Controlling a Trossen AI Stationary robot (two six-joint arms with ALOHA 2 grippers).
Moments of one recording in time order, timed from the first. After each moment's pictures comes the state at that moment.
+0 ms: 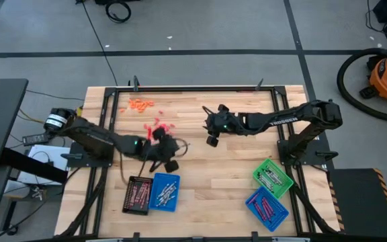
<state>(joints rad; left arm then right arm) -0.24 1.46 0.84 -0.23 -0.54 -0.38 -0.11 1.53 0.90 -0.04 0.32 0.03</state>
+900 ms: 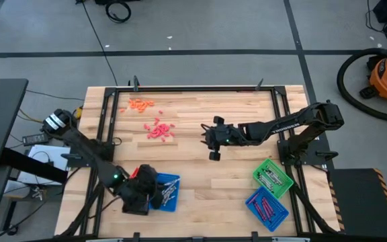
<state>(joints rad) -0.75 1.47 0.84 -0.27 -0.67 -1.36 0.05 1.54 0.89 -0.01 0.30 -0.06</state>
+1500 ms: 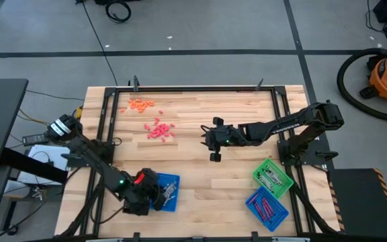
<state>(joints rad) -0.75 1.57 0.84 -0.32 -0.57 -1.50 0.06 1.54 0.89 -0.01 0.29 -0.08</state>
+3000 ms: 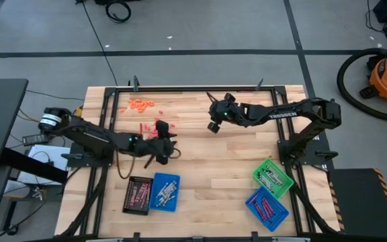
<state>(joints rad) -0.15 1.37 0.63 0.08 -0.61 0.50 -0.26 1.54 0.89 -0.04 0.40 0.00</state>
